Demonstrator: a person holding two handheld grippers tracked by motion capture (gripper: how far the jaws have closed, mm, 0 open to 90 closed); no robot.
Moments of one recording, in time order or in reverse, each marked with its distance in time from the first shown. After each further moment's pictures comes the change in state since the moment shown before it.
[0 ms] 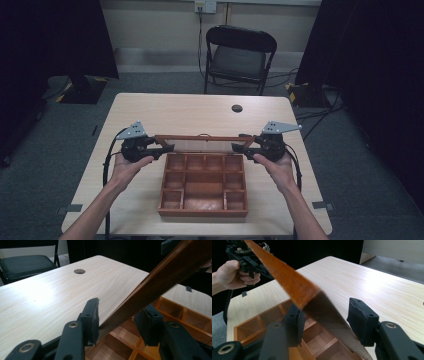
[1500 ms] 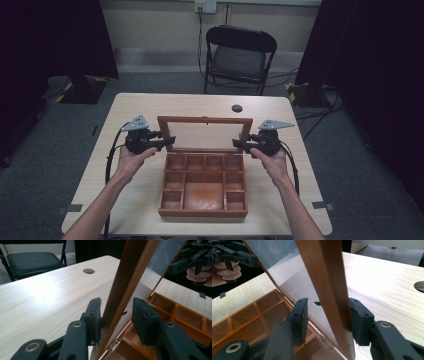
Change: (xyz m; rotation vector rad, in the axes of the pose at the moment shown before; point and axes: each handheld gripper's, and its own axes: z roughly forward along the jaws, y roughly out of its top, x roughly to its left) left arm 0.023 0.000 0.018 0.005 0.041 -0.047; right arm -0.040 -0.023 0.029 0.038 -0.053 0.079
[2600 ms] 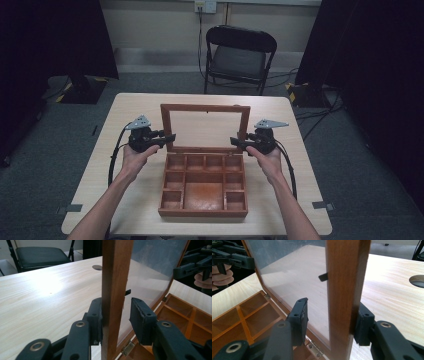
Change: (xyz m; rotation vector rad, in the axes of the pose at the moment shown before) left arm 0.015 -0.012 0.017 -0.002 0.047 -0.061; right arm -0.013 -0.008 0.021 -0.001 -0.041 0.034
